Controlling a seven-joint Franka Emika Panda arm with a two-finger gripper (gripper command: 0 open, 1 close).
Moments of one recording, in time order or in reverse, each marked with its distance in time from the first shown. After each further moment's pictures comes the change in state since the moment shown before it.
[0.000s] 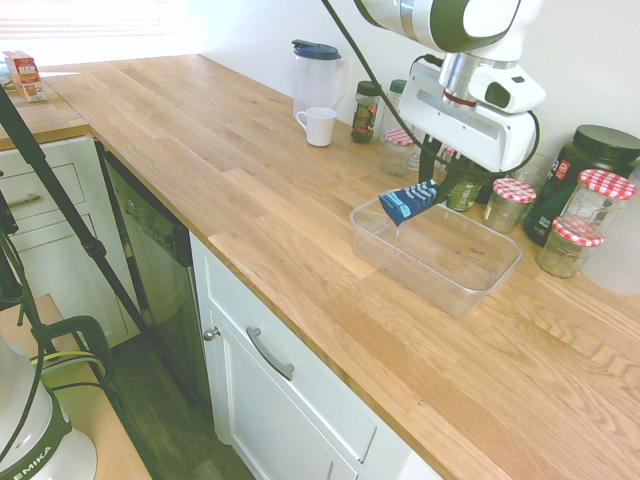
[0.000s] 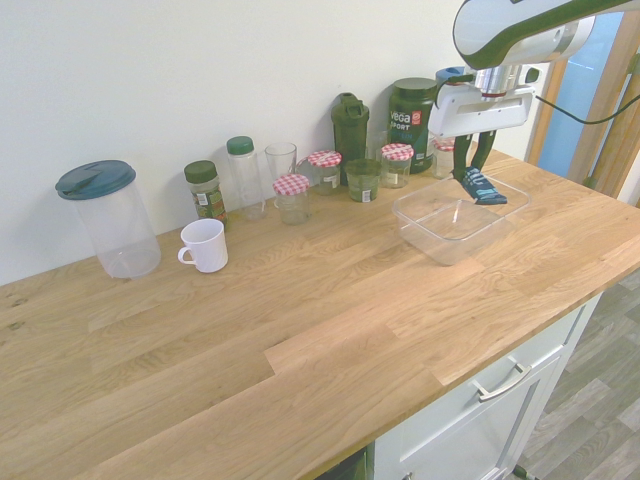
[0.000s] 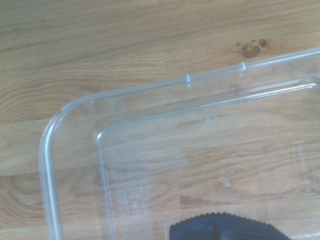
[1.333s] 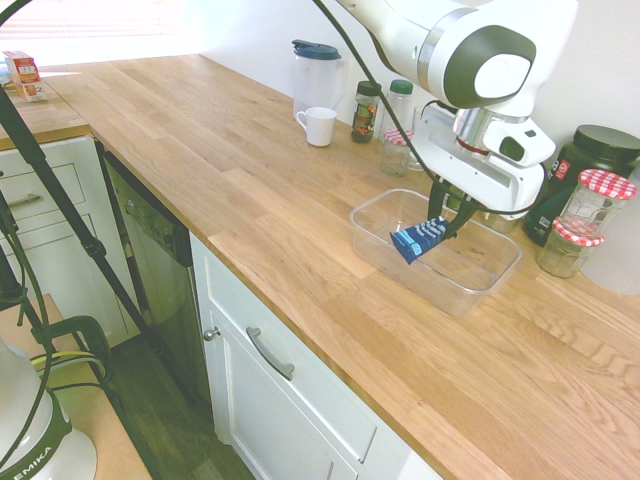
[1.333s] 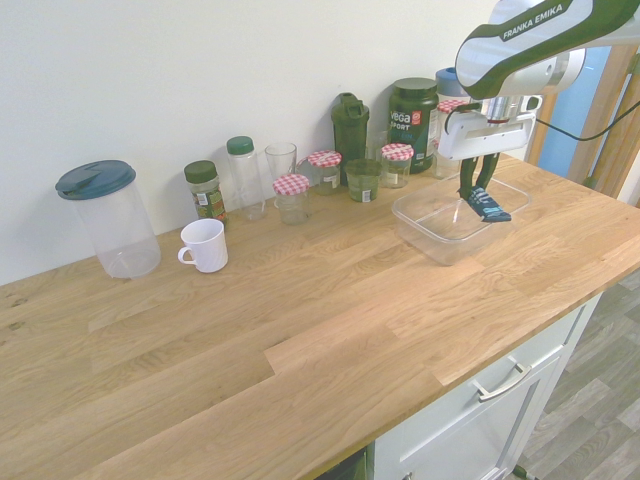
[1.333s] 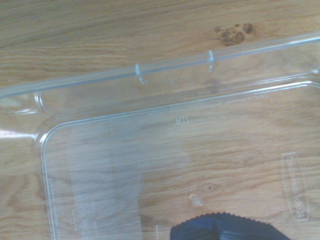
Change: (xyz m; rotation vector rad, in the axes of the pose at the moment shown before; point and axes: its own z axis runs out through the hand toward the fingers) arm 0.030 0.012 0.053 -0.008 -0.025 -0.034
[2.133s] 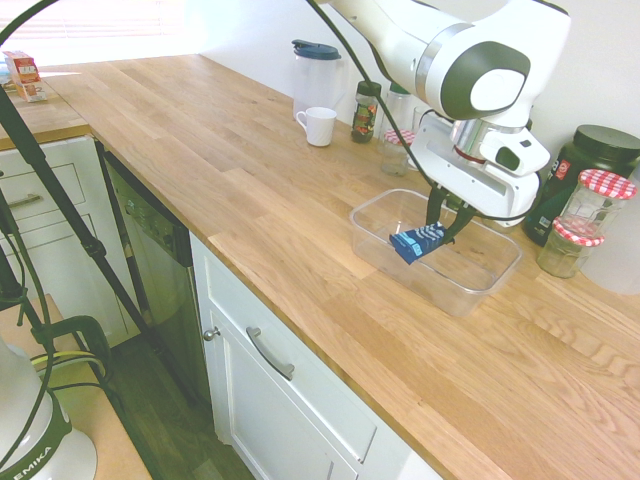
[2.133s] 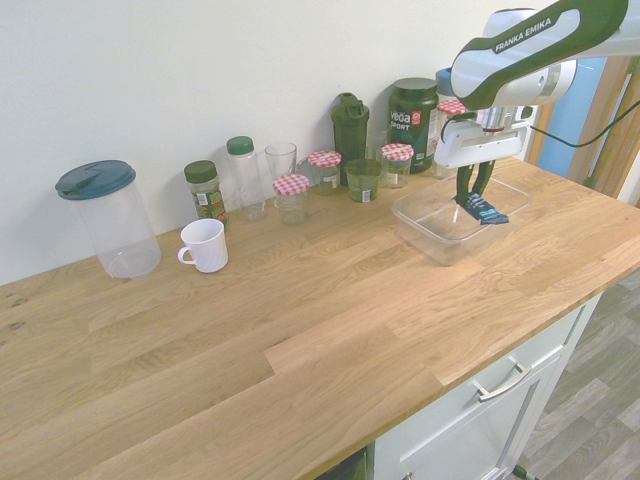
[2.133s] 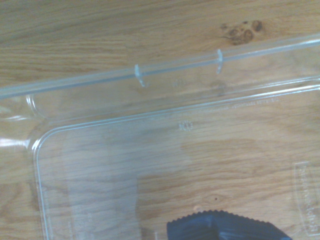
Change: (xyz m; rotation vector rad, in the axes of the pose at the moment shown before) arm 0.002 -0.005 0.012 0.006 -0.002 -0.002
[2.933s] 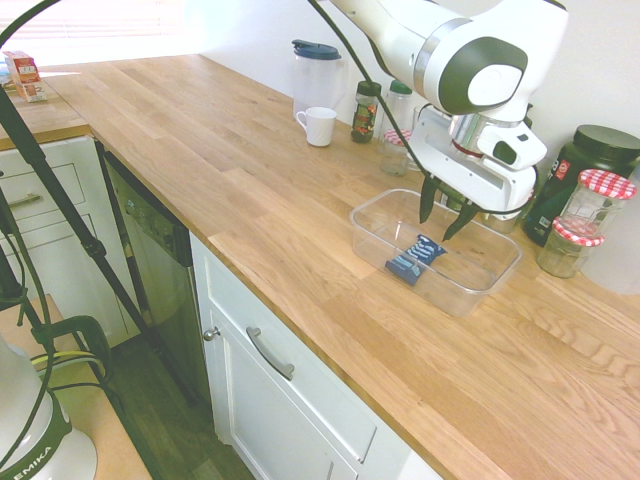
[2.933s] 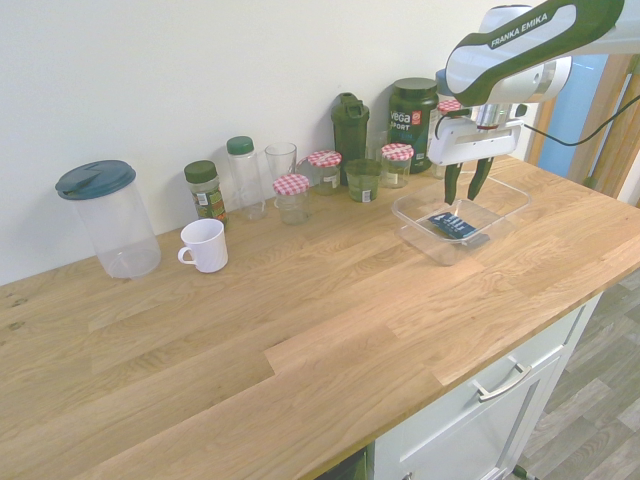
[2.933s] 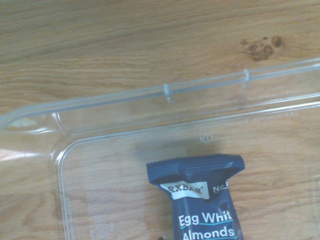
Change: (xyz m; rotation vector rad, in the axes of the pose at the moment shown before) arm -0.004 -0.010 -0.004 0.019 -0.002 -0.007
